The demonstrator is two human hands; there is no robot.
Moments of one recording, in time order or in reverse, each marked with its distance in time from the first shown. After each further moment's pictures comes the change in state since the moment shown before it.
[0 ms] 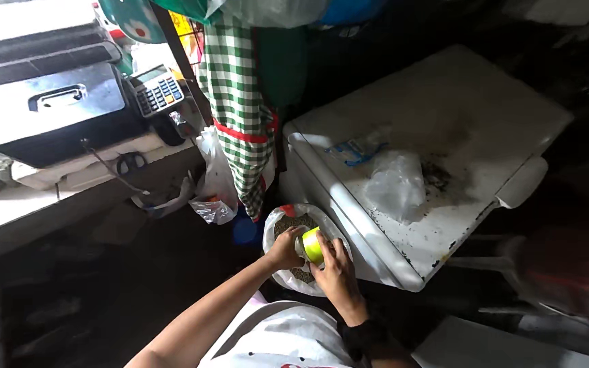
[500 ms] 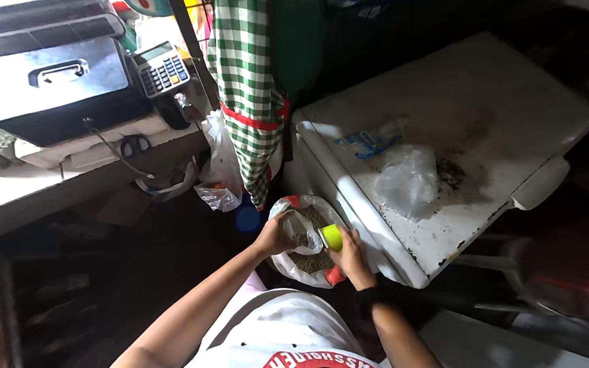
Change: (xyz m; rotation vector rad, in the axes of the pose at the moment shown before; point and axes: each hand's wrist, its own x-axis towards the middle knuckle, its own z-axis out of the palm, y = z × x) left_hand -0.015 -0.012 -0.024 -0.149 0.108 -0.147; right_hand 0.025 0.052 0.004 -0.011 -0.444 0.388
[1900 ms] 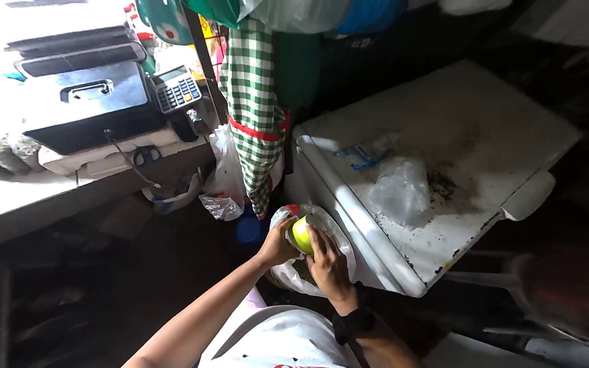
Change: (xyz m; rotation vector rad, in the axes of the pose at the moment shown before) left_hand -0.013 0.002 0.013 -0.068 0.120 0.135; right_hand -0.031 -0.053 0.022 -0.080 0.614 -0.710
